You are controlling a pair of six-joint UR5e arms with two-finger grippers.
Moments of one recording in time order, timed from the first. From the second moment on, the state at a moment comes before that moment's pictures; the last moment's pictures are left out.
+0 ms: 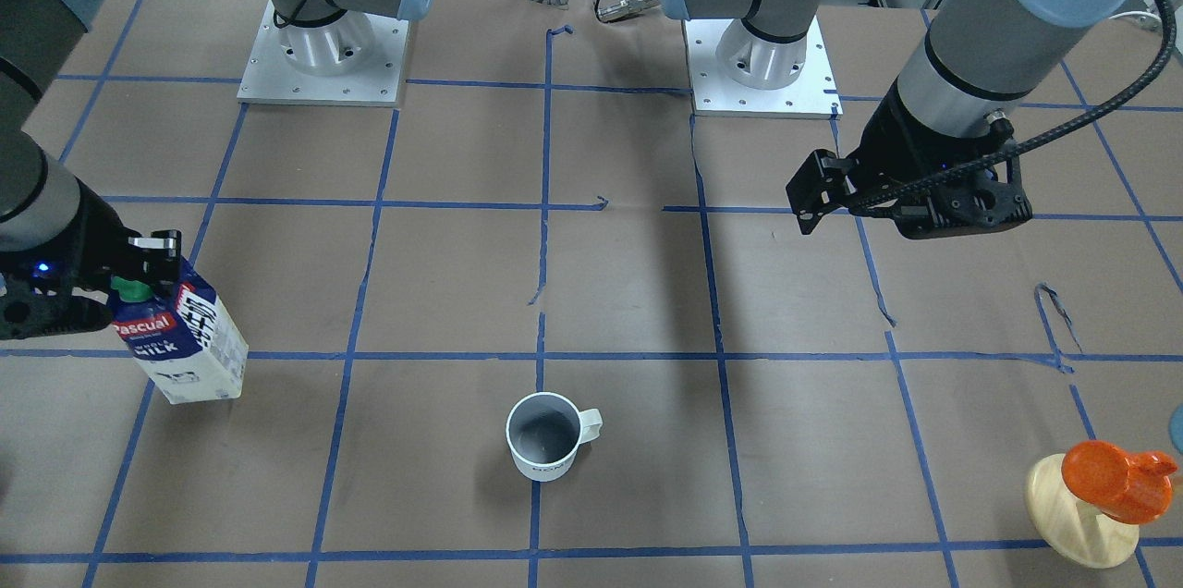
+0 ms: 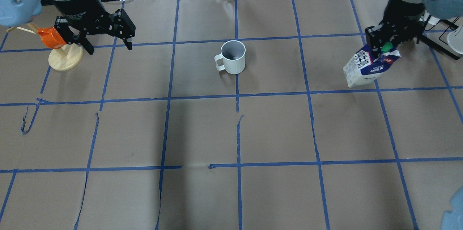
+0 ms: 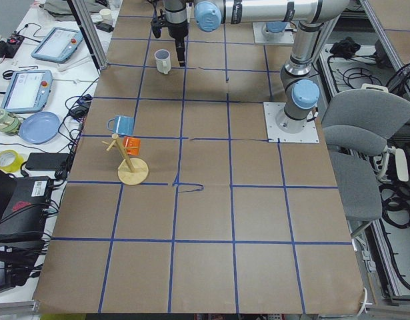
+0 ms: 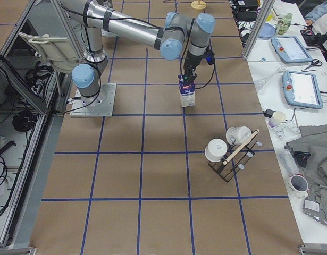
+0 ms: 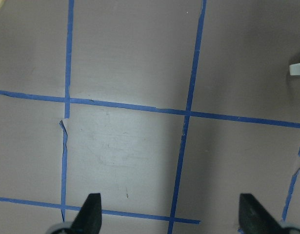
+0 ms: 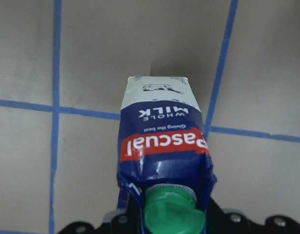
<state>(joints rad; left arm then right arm) -1.49 -1.70 -1.48 -1.59 1.59 -0.03 1.40 -1.30 1.49 -1.68 -1.67 -0.33</state>
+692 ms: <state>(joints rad) -1.49 -1.69 -1.50 -1.58 1.60 -0.03 1.60 -1.10 1.25 -1.69 -1.62 -0.08</state>
